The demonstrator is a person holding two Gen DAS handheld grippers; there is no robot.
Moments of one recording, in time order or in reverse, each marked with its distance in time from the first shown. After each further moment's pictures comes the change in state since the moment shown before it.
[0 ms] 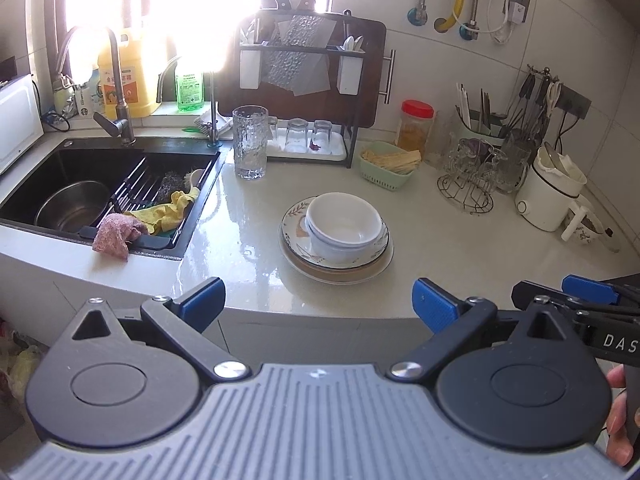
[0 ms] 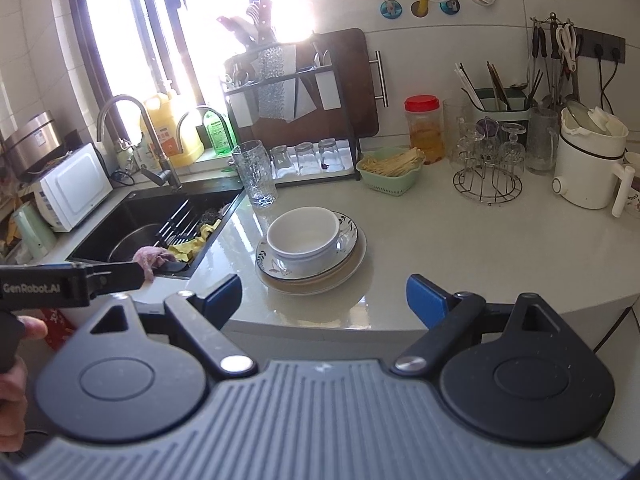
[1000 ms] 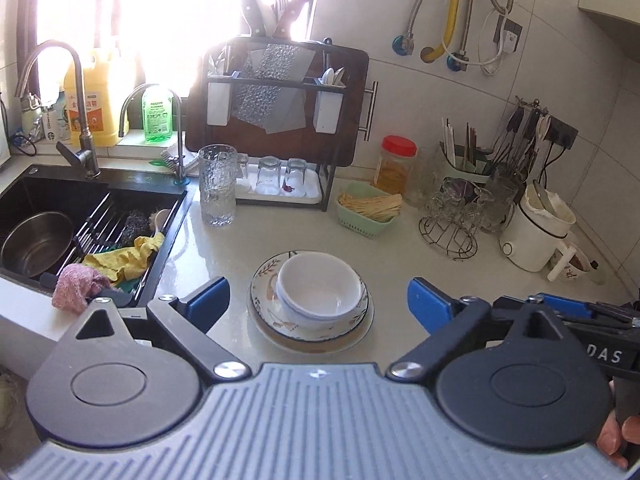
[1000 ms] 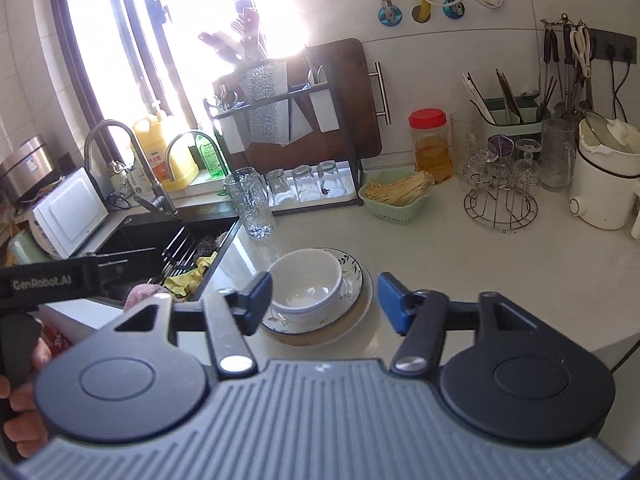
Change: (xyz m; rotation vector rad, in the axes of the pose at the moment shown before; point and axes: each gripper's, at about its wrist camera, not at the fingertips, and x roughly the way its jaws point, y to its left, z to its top) left arm 0.052 -0.003 0.064 -0.006 -0.063 -0.075; right arm 0.038 -0.010 0.048 0.022 -0.025 0.017
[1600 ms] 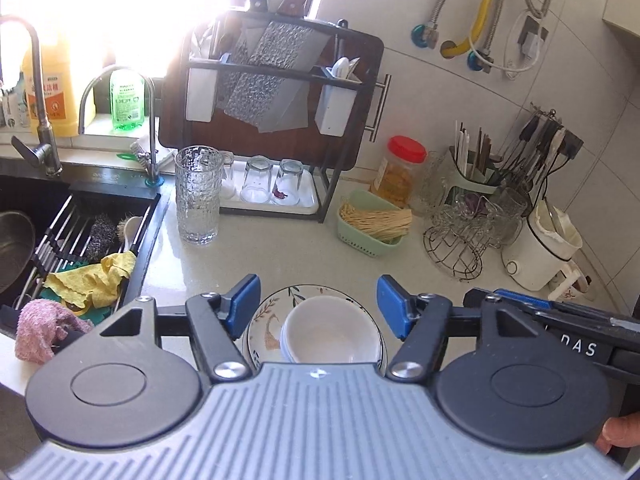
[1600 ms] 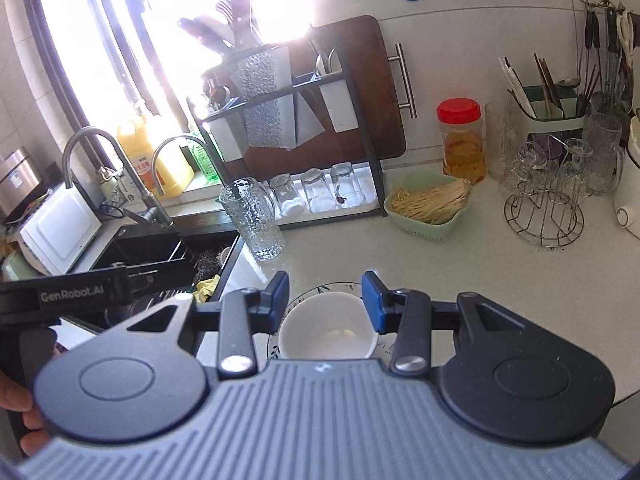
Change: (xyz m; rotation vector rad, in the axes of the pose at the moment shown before) left arm 0.106 0.048 0.081 -0.021 0.069 -0.095; right arm 0.104 0.024 0.064 0.049 0.056 0.006
